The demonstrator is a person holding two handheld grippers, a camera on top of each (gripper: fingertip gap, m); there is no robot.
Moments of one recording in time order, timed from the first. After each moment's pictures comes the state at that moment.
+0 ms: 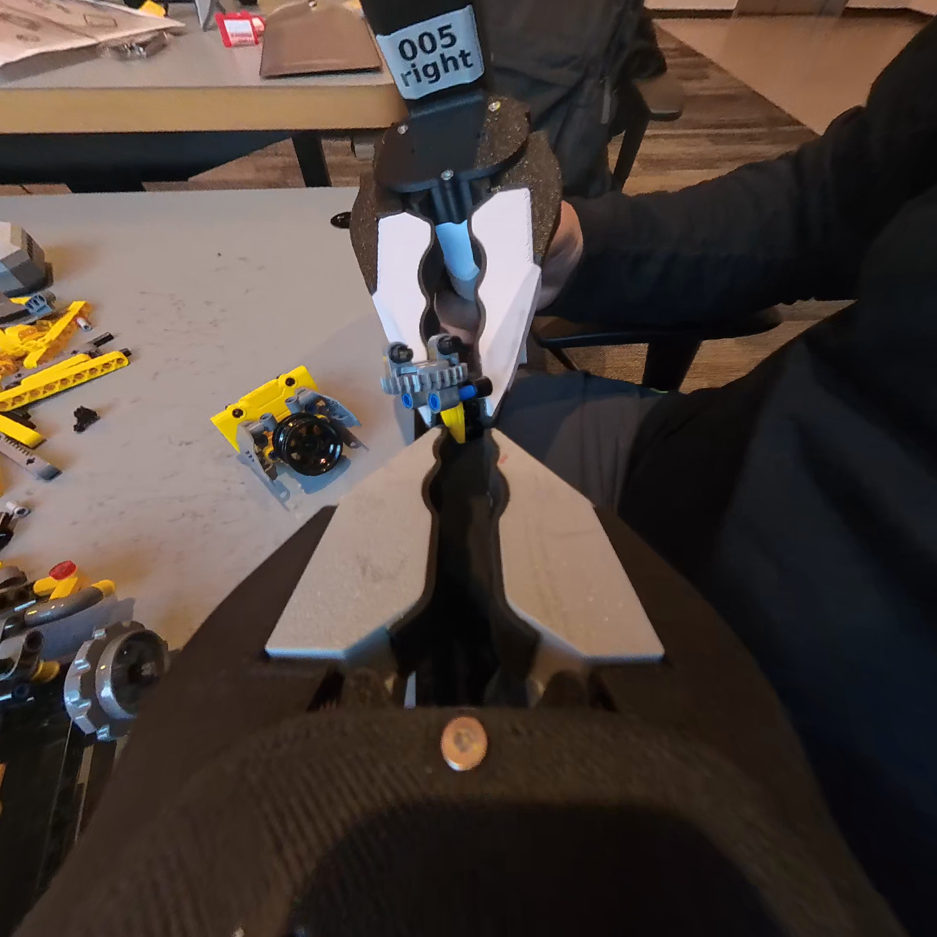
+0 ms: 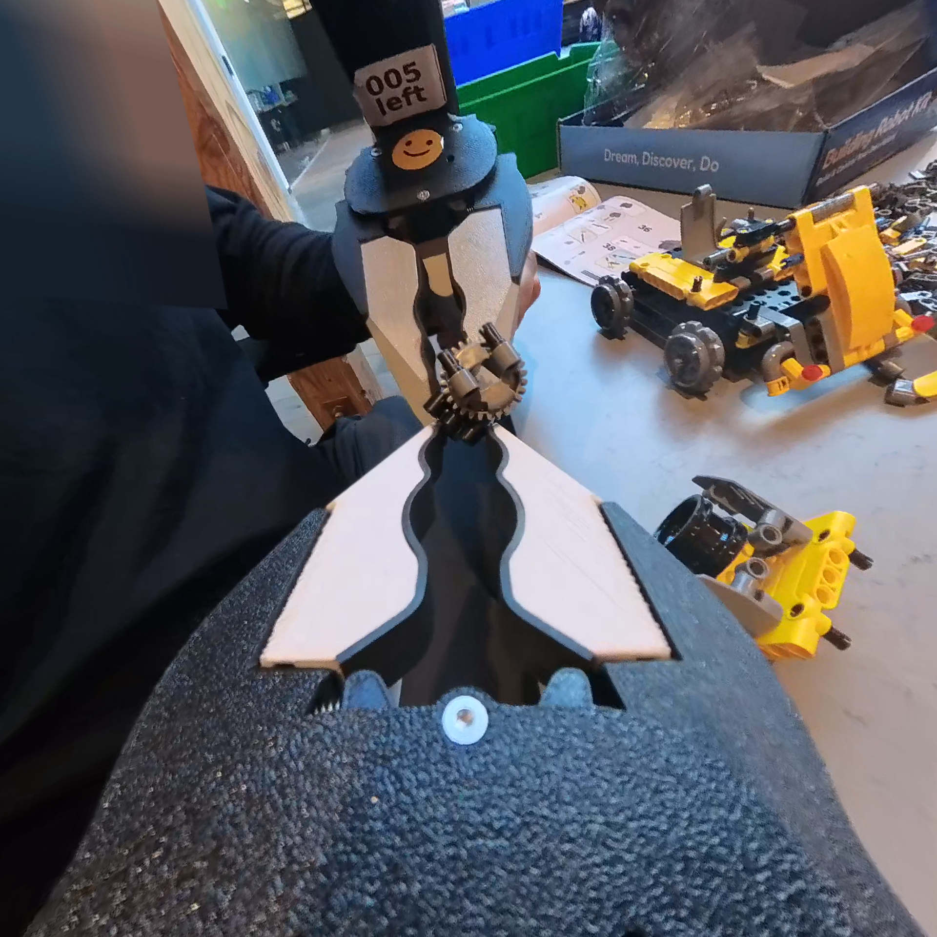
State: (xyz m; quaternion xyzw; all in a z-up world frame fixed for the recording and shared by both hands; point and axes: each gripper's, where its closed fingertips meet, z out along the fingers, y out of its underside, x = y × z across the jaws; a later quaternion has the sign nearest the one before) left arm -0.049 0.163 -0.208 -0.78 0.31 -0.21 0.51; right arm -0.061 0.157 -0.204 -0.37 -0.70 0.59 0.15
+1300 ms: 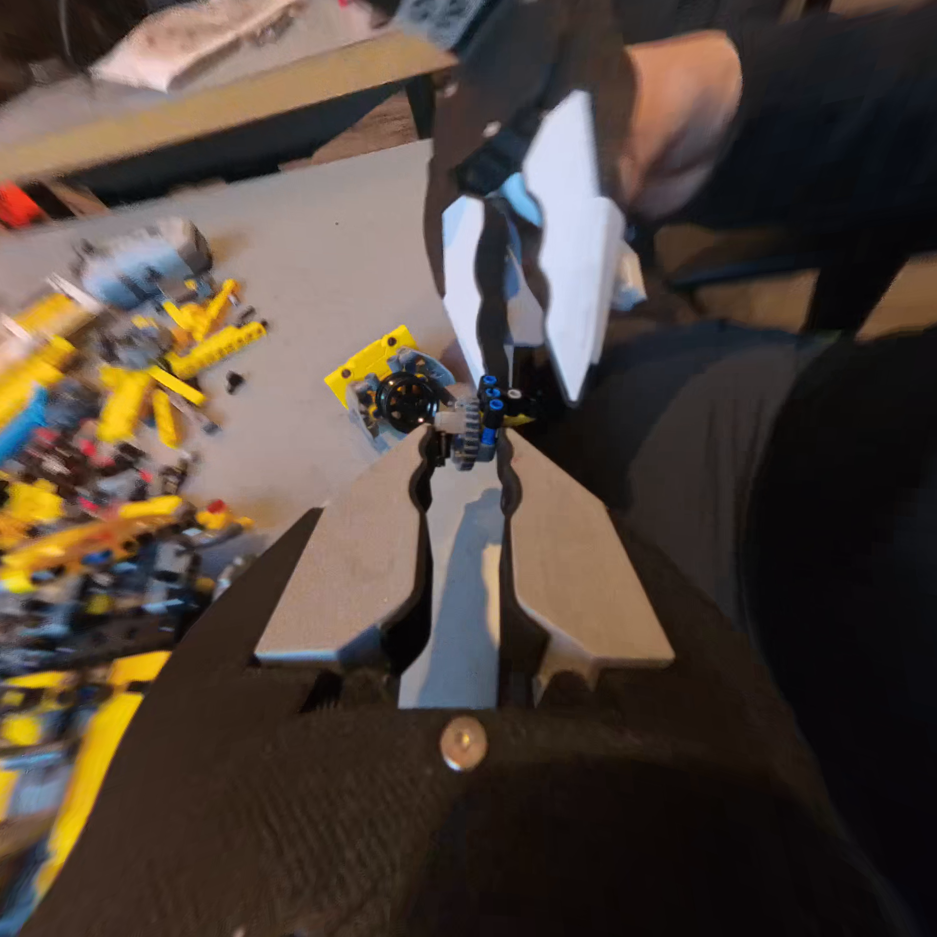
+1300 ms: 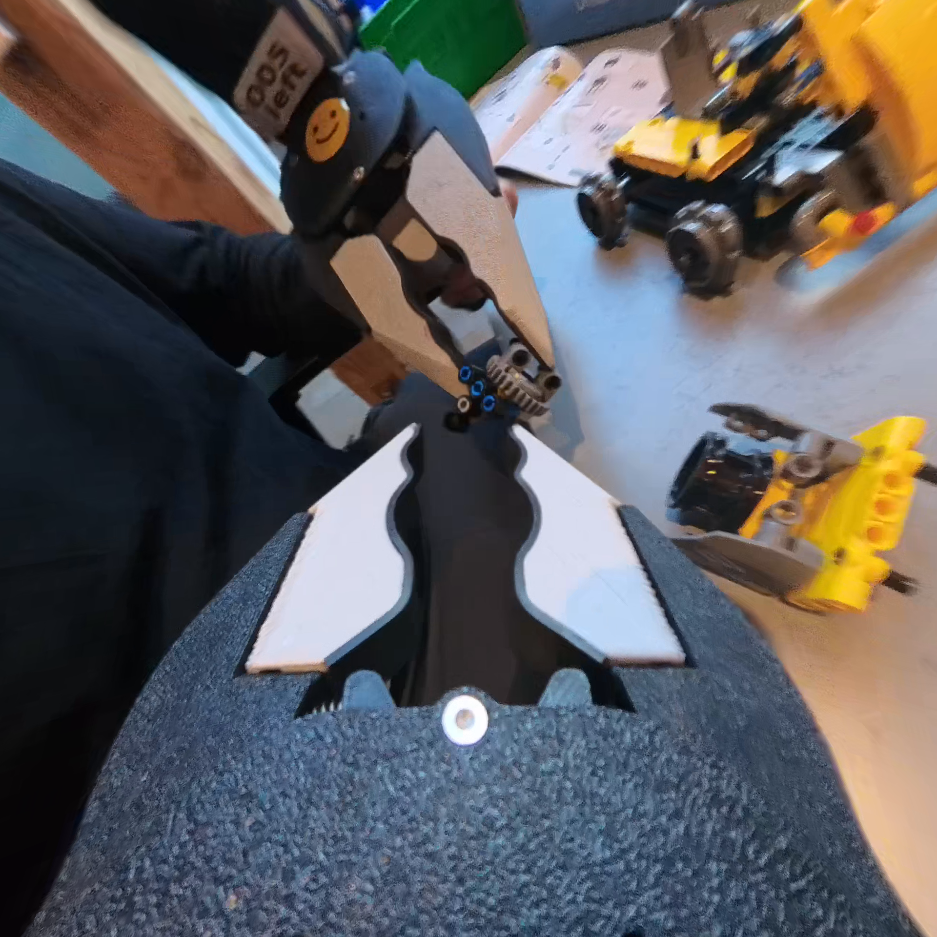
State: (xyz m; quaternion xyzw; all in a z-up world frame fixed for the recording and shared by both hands) left arm -0.083 0.180 -0.221 -0.80 0.30 -0.07 0.52; right arm -0.069 0.159 -0.219 -0.48 -0.67 0.57 0.02
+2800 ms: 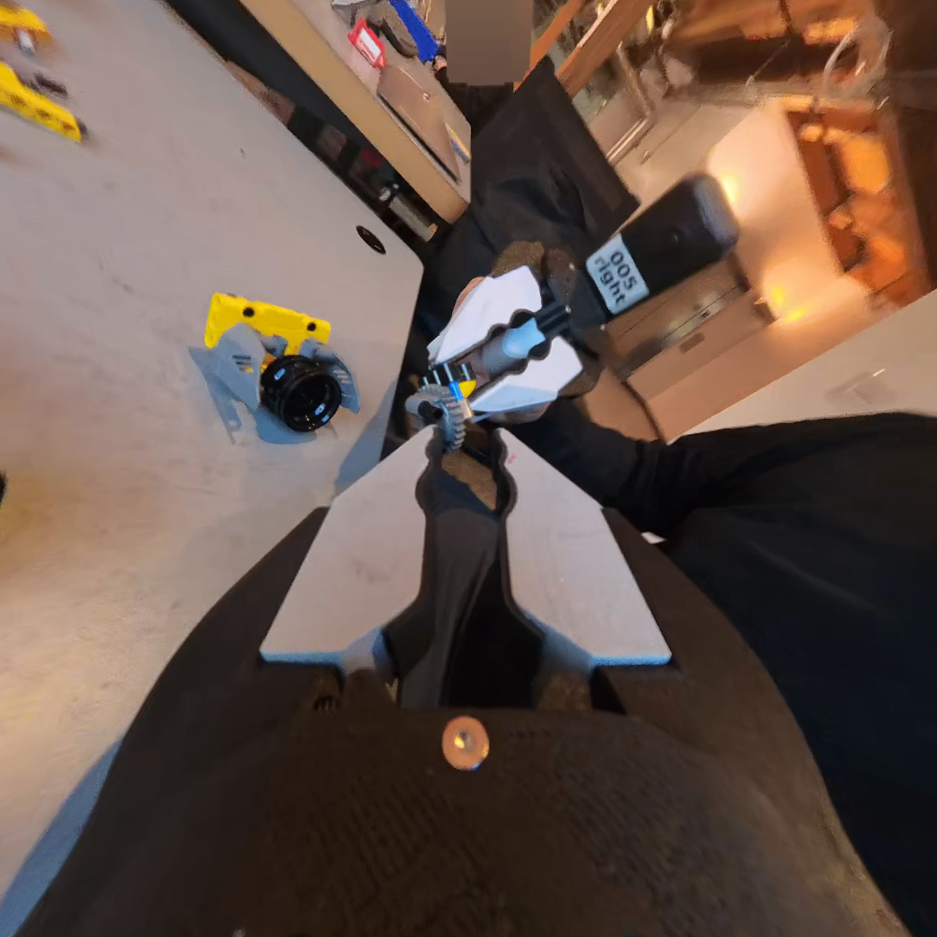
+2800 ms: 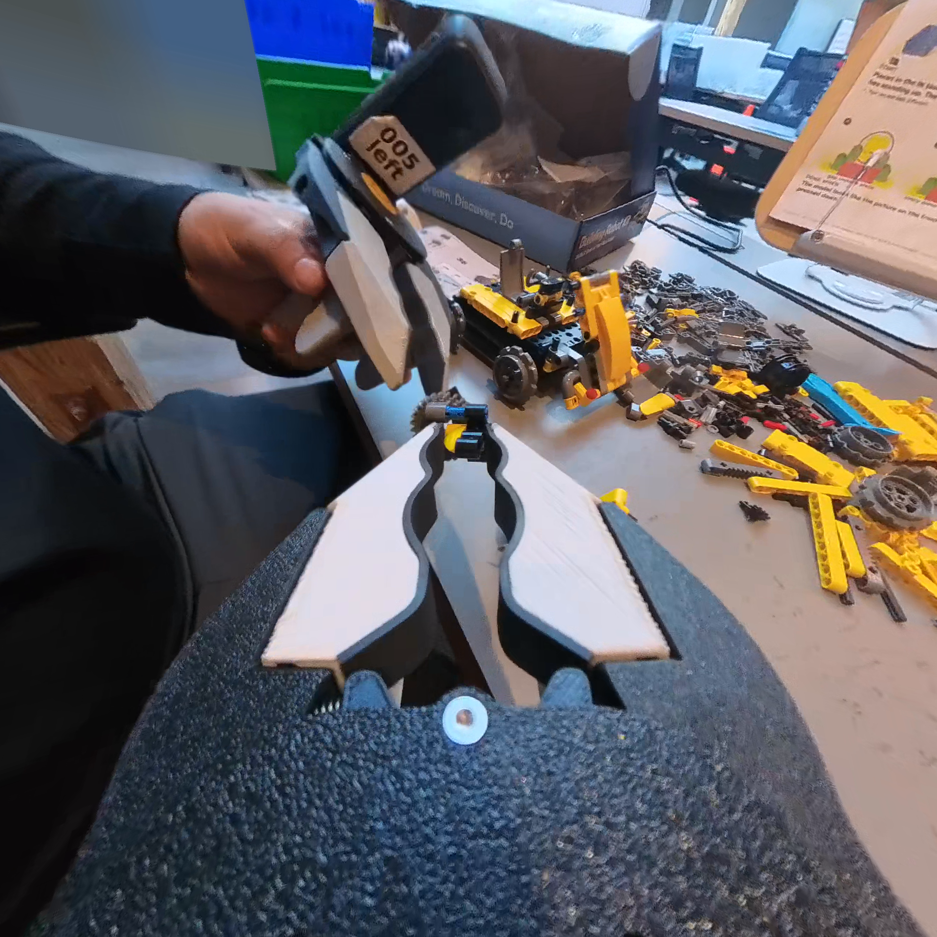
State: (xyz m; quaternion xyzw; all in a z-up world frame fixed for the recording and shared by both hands) left arm -0.074 0.183 -0.197 -0.75 0.02 -0.47 0.46; right arm -0.078 0.200 -0.200 -0.40 -0.69 0.48 0.37
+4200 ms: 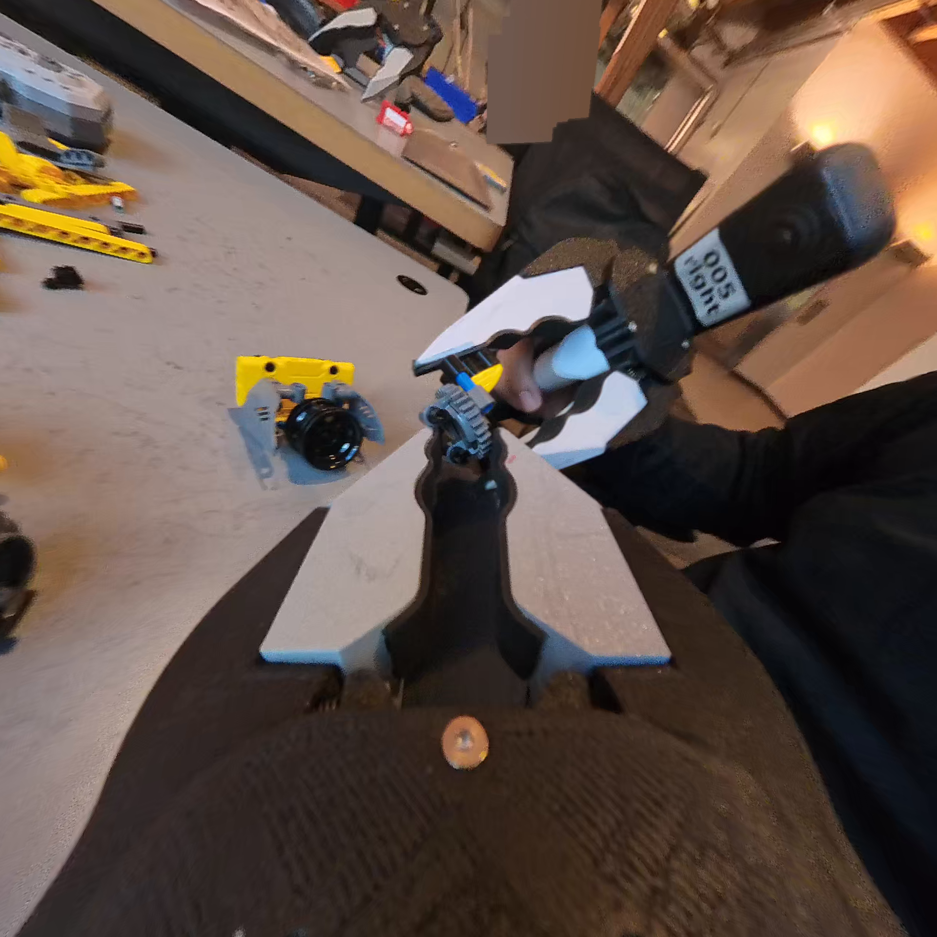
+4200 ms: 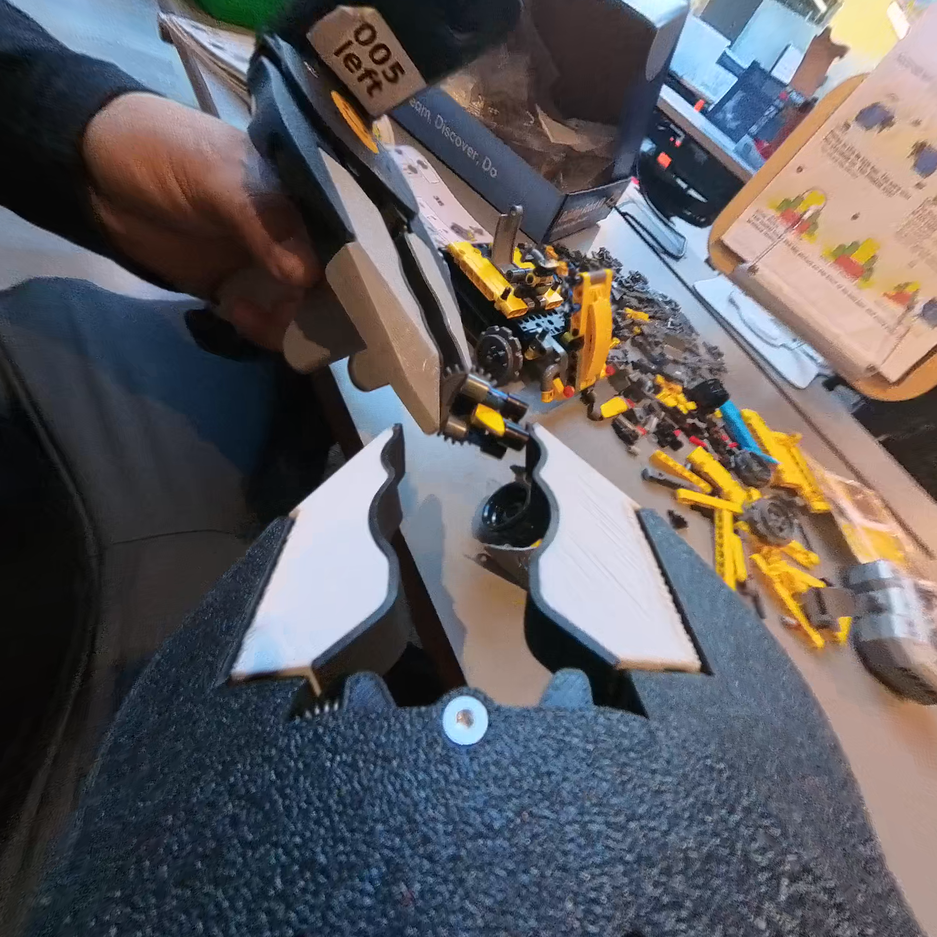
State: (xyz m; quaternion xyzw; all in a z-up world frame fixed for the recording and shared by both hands) left arm -0.064 0.193 -0.202 -0.76 0.06 -0.36 0.54; right arm -0.081 0.192 -0.207 -0.36 -0.73 0.36 0.44
